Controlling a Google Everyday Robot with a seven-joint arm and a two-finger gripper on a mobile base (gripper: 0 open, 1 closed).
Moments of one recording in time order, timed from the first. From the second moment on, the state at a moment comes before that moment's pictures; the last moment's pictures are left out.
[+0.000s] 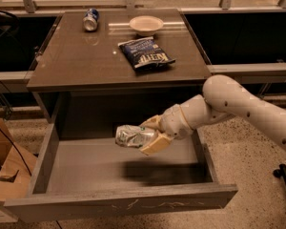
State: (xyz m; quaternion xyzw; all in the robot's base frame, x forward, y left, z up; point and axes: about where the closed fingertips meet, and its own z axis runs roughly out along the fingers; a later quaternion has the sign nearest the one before) arm 0.509 -0.017 0.713 -0.64 0.62 0.35 0.30
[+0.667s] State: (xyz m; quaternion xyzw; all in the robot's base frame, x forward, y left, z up) arm 0.494 -0.026 0.663 -0.59 0.67 0.37 0.27
